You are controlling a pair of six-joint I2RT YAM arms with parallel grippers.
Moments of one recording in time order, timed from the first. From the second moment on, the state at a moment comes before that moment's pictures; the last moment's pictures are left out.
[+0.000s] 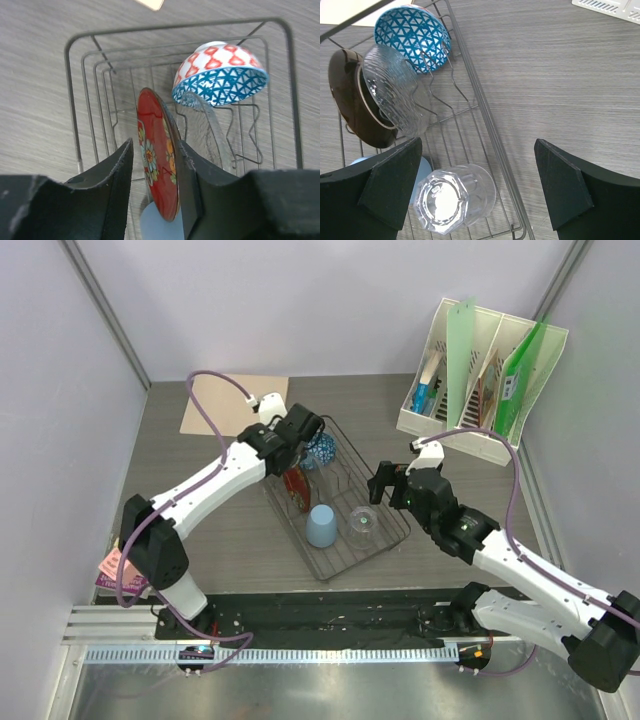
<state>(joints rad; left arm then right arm) -0.72 1.63 1.51 -0.83 -0.64 -0.92 0.72 0.92 0.70 -0.21 0.39 0.48</state>
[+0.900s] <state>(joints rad) -0.76 1.72 1.45 -0.77 -0.63 -1.11 0.72 0.90 0.66 -0.21 0.40 0.49</state>
